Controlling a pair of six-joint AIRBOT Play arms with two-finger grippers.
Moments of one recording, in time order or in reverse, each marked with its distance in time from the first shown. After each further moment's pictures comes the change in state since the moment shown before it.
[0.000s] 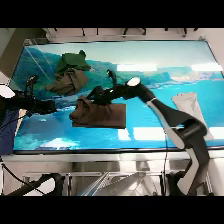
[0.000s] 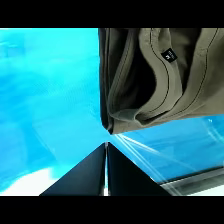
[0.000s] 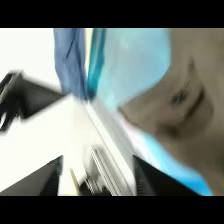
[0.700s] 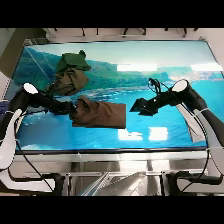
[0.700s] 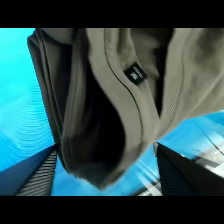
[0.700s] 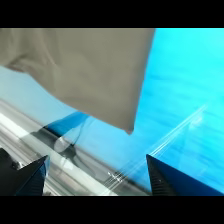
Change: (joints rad) left arm -0.092 -0.301 0.078 -0.150 -0.010 0.124; right arm -0.325 0.441 -0.538 -0.465 0.099 0.065
